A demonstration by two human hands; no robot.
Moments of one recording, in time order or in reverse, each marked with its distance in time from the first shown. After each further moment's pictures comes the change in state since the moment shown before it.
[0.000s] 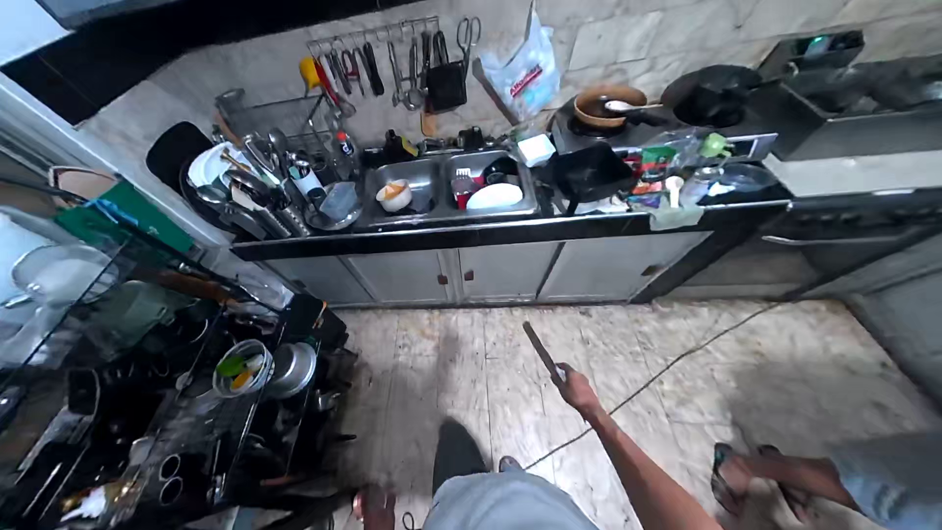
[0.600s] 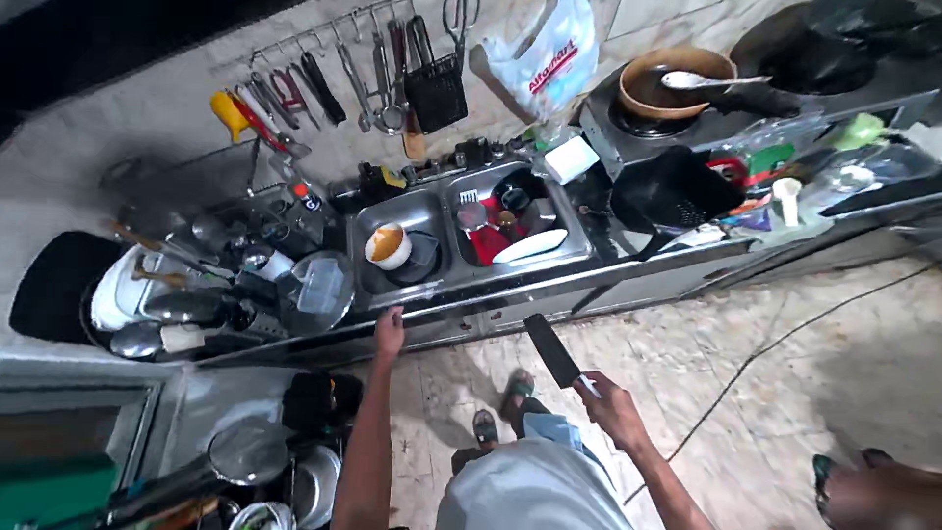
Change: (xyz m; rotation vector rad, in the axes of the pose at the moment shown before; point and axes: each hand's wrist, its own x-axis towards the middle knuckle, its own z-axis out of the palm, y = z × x) left_hand 0.616 0.565 -0.091 0.299 -0.062 0.544; right_hand 0.205 -0.256 -0.062 0.424 0.179 0.054
